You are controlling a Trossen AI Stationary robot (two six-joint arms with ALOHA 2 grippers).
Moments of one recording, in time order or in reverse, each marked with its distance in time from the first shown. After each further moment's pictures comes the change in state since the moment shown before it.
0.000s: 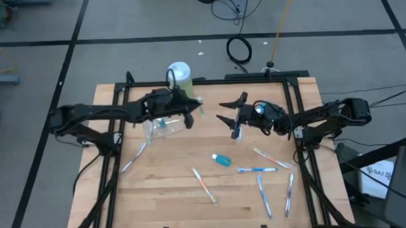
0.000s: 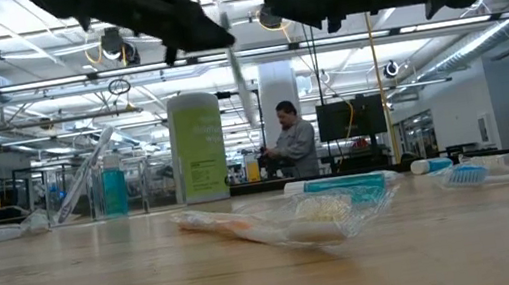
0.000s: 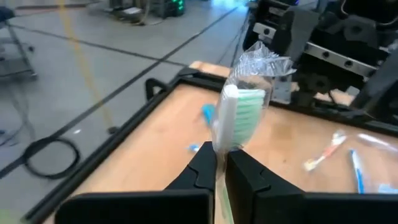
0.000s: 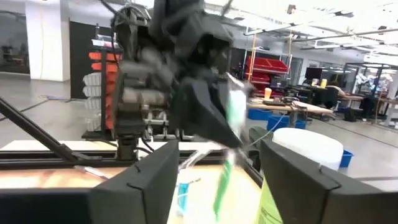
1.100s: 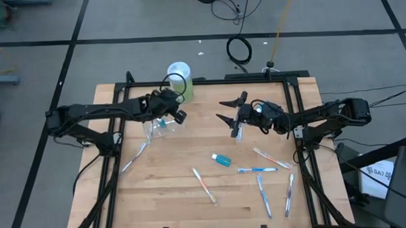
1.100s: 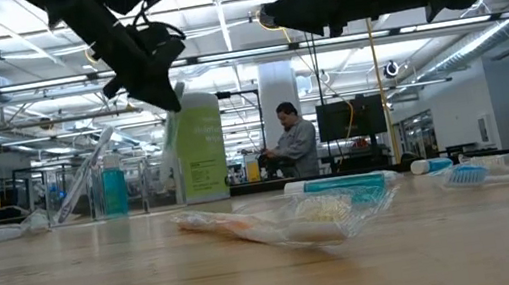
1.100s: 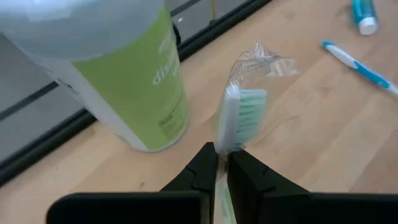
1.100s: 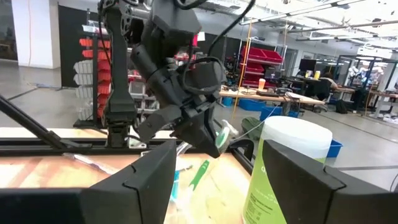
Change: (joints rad) left arm 0.044 -0.034 0.000 -0.541 -0.322 -0.289; right arm -0.021 0.000 0.000 -0.048 0.004 -0.012
